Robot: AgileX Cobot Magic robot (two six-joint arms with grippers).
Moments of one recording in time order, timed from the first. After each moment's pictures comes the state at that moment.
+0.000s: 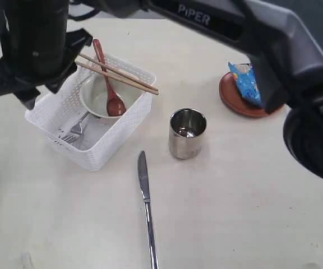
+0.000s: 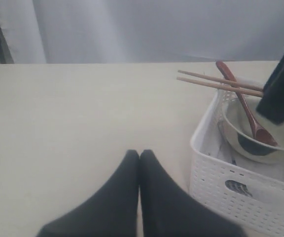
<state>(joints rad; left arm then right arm) -0.12 0.00 0.00 0.07 0.33 -0.11 1.03 2.19 -2.13 0.04 1.19 0.05</state>
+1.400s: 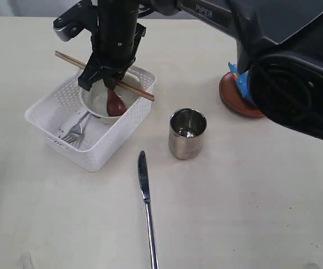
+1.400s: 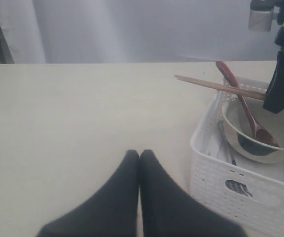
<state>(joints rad) -0.12 0.00 0.00 0.07 0.33 -0.11 0.78 2.37 -2.18 0.05 1.21 -0.32</state>
